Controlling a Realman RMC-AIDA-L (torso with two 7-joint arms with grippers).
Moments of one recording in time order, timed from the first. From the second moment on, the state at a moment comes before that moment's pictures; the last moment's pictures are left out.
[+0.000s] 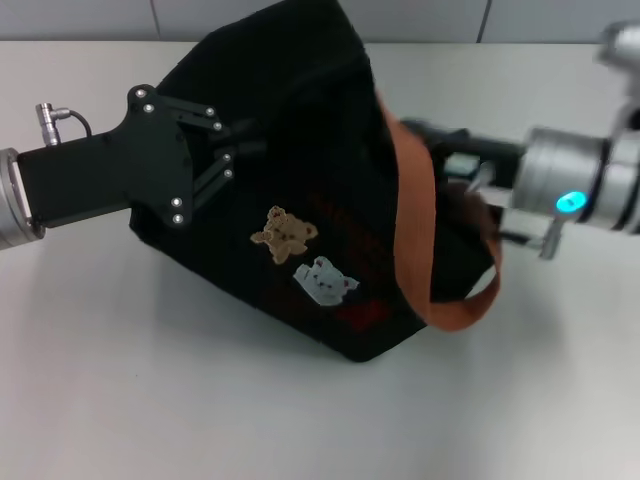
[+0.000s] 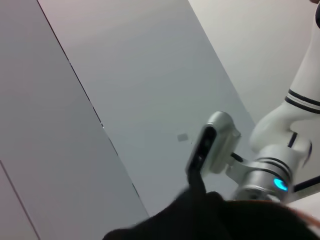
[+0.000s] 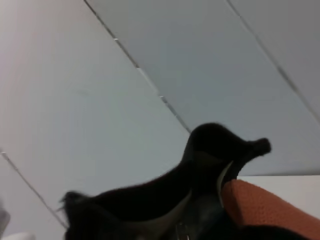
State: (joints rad) left arm -0.47 -2.07 0.70 0.67 1.72 1.78 -0.64; right arm 0.81 2.09 -0.53 -0.18 -1.89 -1.44 1.48
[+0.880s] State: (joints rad) left arm -0.47 -2.05 0.65 0.68 1.65 1.71 -0.63; right arm 0.53 2.08 -0.63 -0.29 -1.77 -1.65 1.43
